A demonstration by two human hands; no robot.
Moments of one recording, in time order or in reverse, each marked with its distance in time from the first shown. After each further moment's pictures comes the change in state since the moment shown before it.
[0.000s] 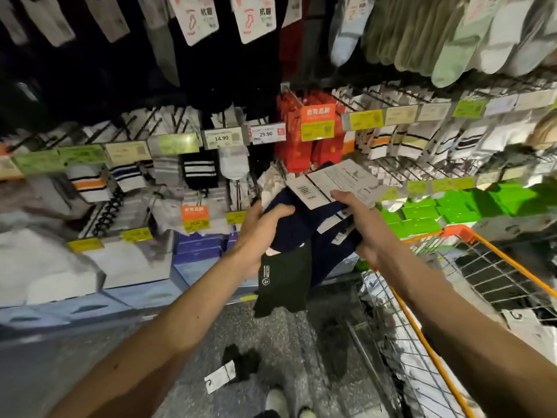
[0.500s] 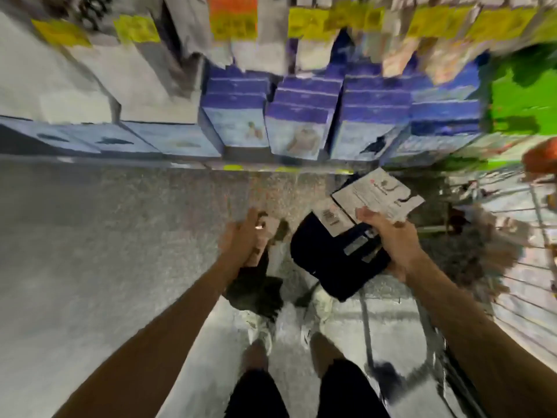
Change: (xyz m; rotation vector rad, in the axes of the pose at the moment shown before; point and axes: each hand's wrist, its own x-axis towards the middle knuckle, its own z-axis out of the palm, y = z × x) left_hand 0.013 -0.345 -0.154 0.238 0.392 -0.607; right_hand 0.040 0.305 -0.027 -0.357 0.070 0.444
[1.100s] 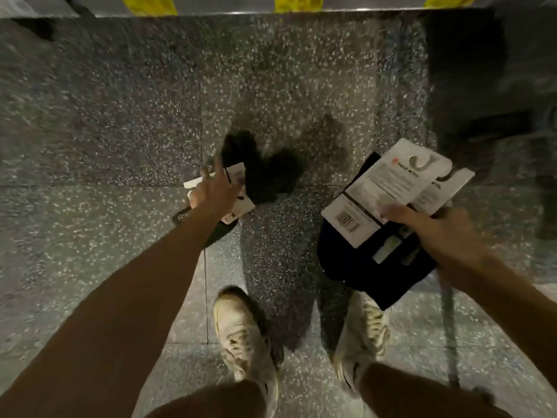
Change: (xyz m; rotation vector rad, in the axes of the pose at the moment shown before) left_hand 0.500 -0.334 0.127 0.971 0.001 0.096; right_hand 0.333 0.370 0.064 -0.200 0.004 0.012
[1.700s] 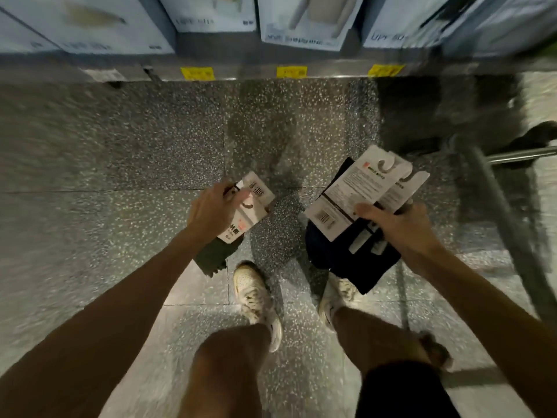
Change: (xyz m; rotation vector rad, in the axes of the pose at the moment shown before) left_hand -0.194 -0.014 -0.152 -0.246 0.069 0.256; right_hand -0.154 -0.108 -0.013 -0.050 0.010 -0.053
